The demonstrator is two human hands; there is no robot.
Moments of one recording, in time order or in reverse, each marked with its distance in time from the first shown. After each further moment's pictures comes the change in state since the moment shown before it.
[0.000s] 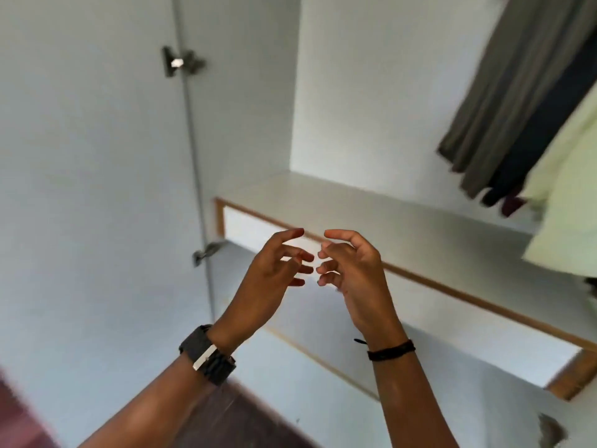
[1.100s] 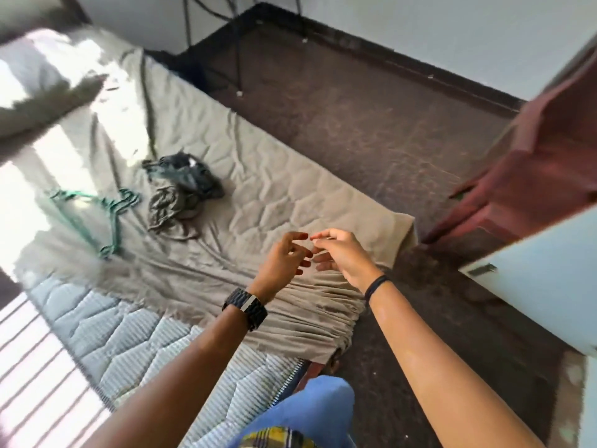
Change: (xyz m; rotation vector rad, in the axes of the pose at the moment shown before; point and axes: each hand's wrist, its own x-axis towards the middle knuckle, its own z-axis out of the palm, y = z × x) left_hand -0.741 -0.074 -0.225 -0.025 1.586 -0.770; right_hand -0.588 0.284 0.414 -0.513 -1.702 0.733
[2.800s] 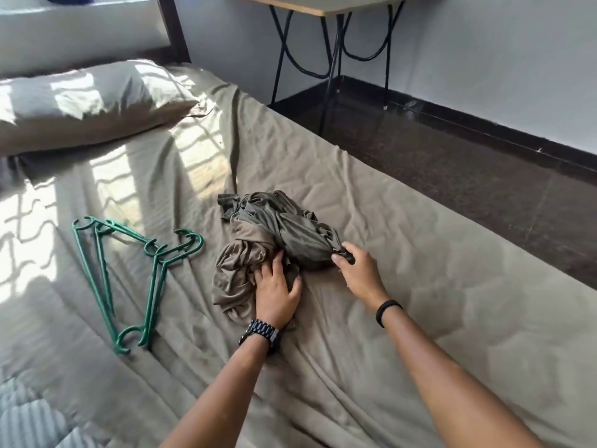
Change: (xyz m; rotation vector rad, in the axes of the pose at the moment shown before) left_hand 0.340 -0.274 -0.314 0.640 0.689 0.266; right_hand 0.414 0.077 0.281 -0.507 0.202 -0.567
